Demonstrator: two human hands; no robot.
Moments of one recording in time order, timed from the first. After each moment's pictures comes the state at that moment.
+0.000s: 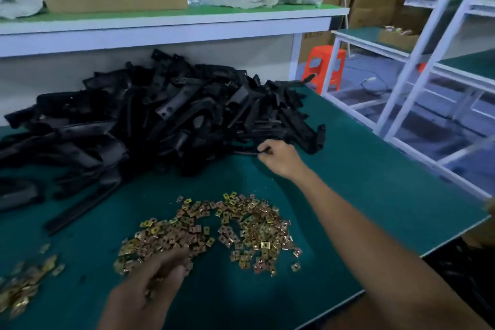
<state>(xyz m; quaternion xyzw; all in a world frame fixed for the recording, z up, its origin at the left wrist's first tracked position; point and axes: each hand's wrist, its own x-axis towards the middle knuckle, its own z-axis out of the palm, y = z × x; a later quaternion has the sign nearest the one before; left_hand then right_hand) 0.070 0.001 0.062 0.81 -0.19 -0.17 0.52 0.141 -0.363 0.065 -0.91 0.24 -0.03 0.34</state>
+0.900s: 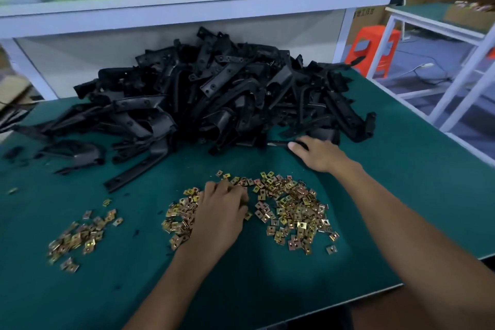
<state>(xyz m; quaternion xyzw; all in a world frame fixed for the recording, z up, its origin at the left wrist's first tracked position) 0.134 -0.064 0.023 0.93 -0.32 0.02 0.18 0.144 -0.356 0.046 -0.95 0.23 0.08 0.20</state>
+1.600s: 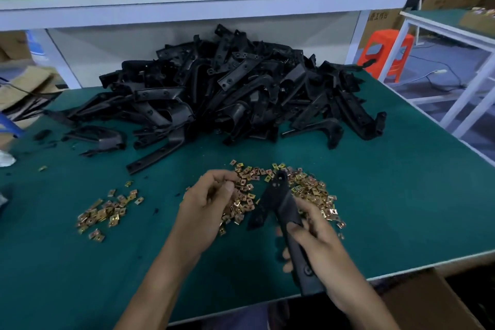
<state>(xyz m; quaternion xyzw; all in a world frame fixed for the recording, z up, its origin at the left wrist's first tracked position) 0.090 -0.009 0.075 0.74 -0.16 -0.11 0.65 -0.030 -0.188 0.043 -0.66 0.19 -0.03 0.72</state>
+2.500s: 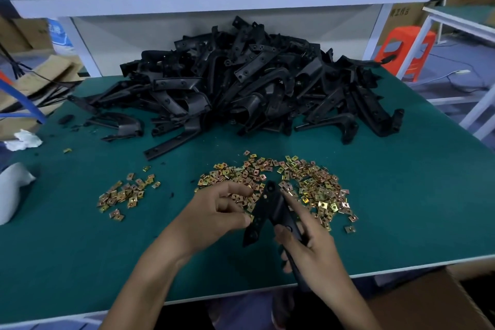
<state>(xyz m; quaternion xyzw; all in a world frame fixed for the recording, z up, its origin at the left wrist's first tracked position) 0.080 0.028 0.083 0.75 -0.16 -0.29 0.57 -0.034 -0.156 0.021 -0.75 0.13 -0.08 0.64</state>
